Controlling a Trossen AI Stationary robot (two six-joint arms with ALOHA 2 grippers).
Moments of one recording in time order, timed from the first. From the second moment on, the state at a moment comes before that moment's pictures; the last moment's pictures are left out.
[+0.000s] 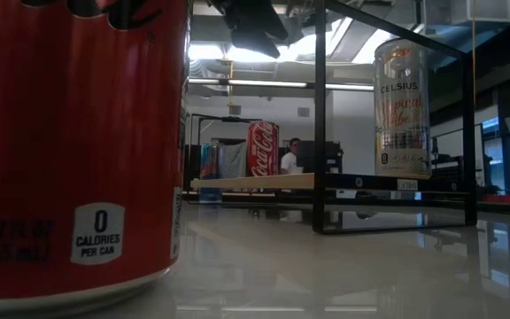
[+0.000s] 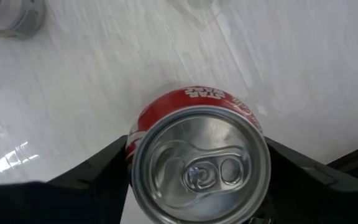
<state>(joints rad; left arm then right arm) 0.16 1.67 1.61 -0.64 0.00 0.11 0.94 1.46 1.07 -1.18 0.15 1.38</state>
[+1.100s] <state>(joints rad) 0.31 1.19 1.10 -0.53 0.02 0.11 0.64 1.16 1.07 -1.39 0.15 1.16</state>
